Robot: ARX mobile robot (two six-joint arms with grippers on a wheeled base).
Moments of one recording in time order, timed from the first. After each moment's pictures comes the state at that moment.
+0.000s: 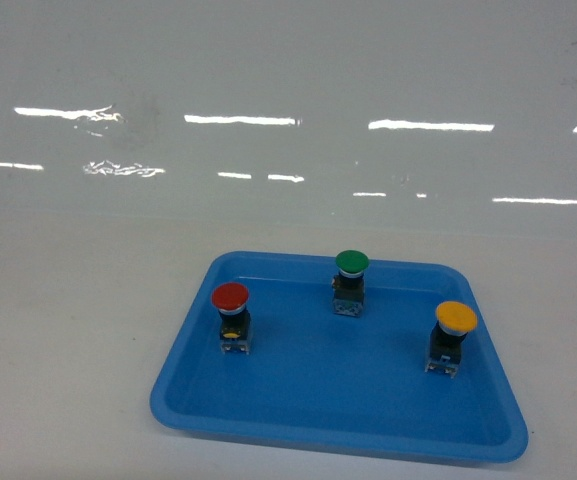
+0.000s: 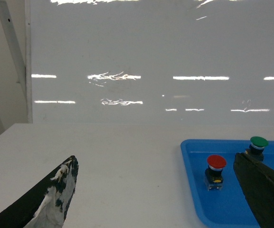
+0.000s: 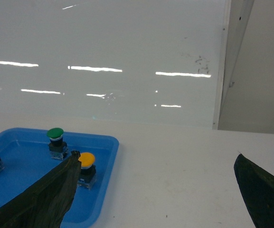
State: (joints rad) left arm 0.00 0.01 0.01 0.00 0.00 0.00; right arm 0.00 0.00 0.01 0.00 0.00 -0.01
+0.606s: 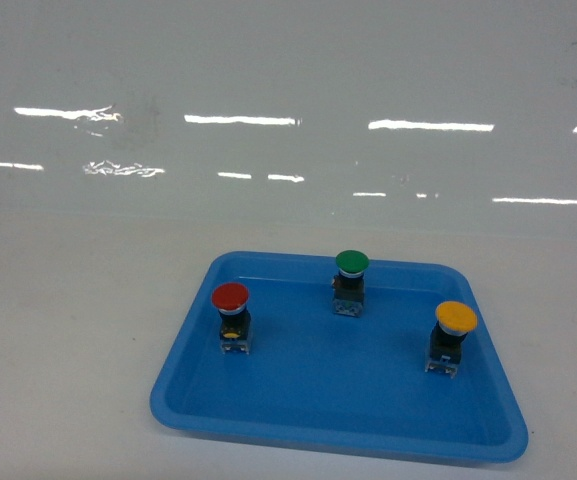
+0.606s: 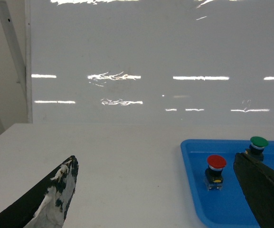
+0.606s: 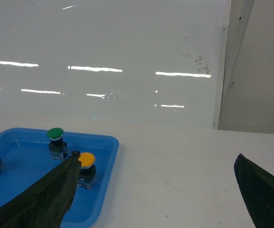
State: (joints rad) left arm 0.00 0.01 0.01 0.00 0.00 0.00; right arm 0.00 0.00 0.01 0.00 0.00 -0.01
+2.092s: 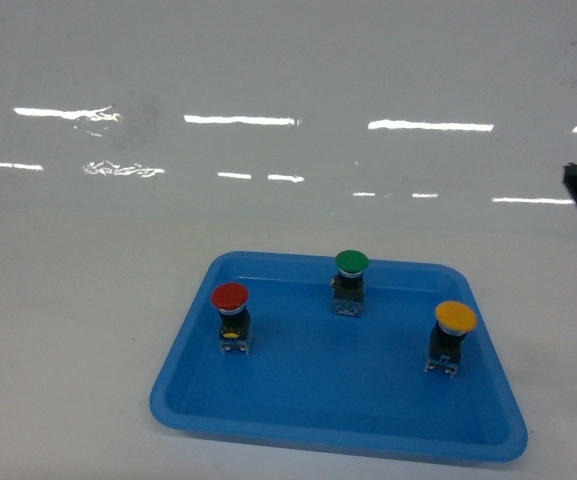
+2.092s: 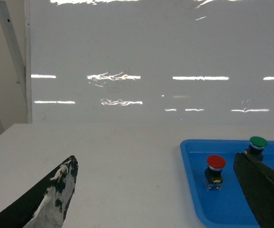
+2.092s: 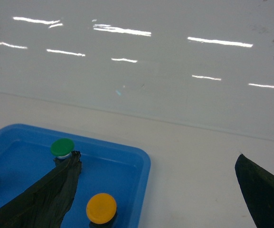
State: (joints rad) left arm 0.00 0.01 0.01 0.00 0.00 0.00; right arm 0.15 1.52 0.47 0.88 0.00 -0.01
